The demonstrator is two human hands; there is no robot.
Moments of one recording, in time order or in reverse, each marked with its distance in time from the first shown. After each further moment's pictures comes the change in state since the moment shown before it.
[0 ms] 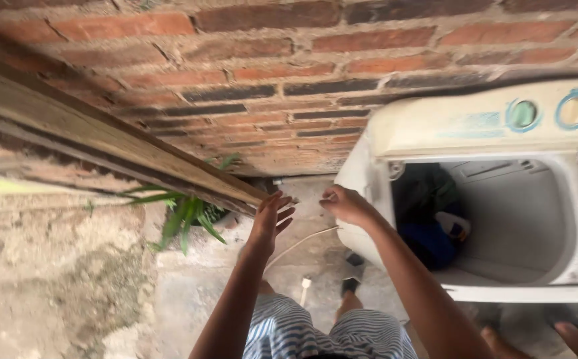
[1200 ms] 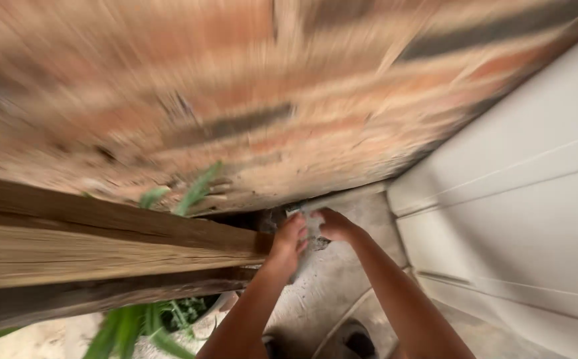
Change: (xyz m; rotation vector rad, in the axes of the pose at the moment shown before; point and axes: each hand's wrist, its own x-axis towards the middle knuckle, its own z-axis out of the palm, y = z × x) left_hand 0.523 -0.283 -0.240 0.205 -0.017 -0.298; right_hand 0.600 0.334 0.410 0.031 0.182 -0.216
